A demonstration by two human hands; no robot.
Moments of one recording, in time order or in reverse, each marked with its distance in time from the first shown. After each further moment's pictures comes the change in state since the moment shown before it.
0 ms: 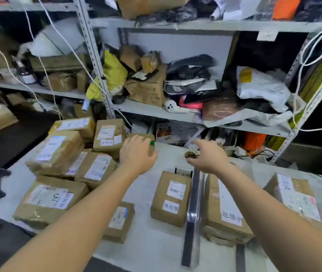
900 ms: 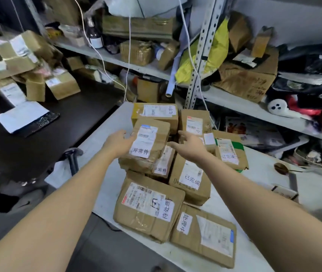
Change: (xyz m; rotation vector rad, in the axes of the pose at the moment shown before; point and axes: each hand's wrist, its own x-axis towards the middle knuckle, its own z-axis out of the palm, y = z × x) left_hand 0.021 -0.472 0.039 -0.587 -0.280 -0.617; right_hand 0.165 -0.406 0.164 0.525 -0.269 0.050
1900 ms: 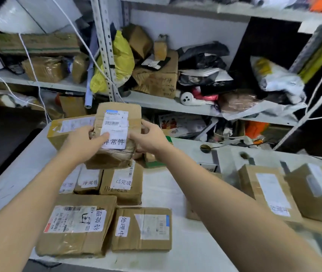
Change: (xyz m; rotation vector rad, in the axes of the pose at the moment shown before) left_hand -0.084 0.158 0.047 -0.038 -0.002 0.361; right_hand -0.077 0.056 -0.114 0.608 0.169 -0.051
